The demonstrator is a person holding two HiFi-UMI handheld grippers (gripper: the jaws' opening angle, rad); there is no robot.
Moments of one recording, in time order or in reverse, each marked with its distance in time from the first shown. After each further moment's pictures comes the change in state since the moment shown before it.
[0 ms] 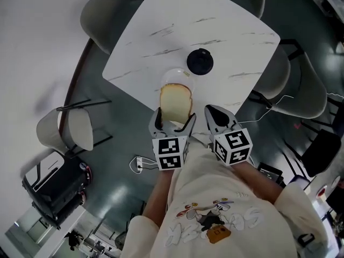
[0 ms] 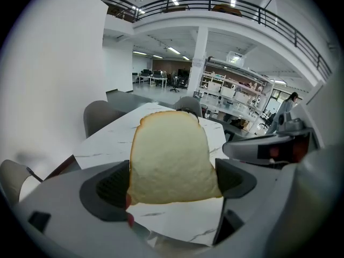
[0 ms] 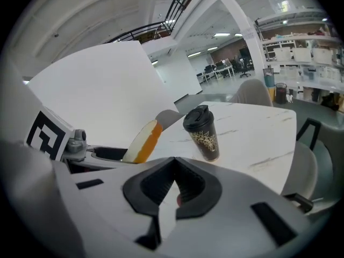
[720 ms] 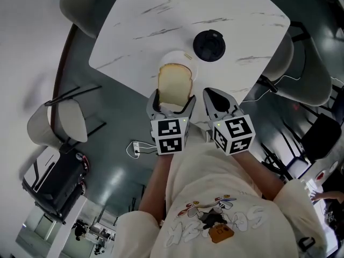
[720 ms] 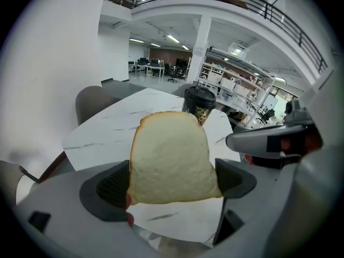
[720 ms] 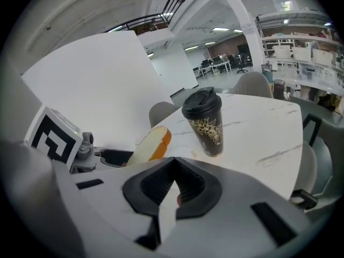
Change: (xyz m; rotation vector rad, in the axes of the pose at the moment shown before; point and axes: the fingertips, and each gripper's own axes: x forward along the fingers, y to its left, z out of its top) left arm 0.057 0.035 -0.026 0.001 0.101 -0.053; right arm 0.053 -0.001 -0.015 0.006 0.056 -0.061
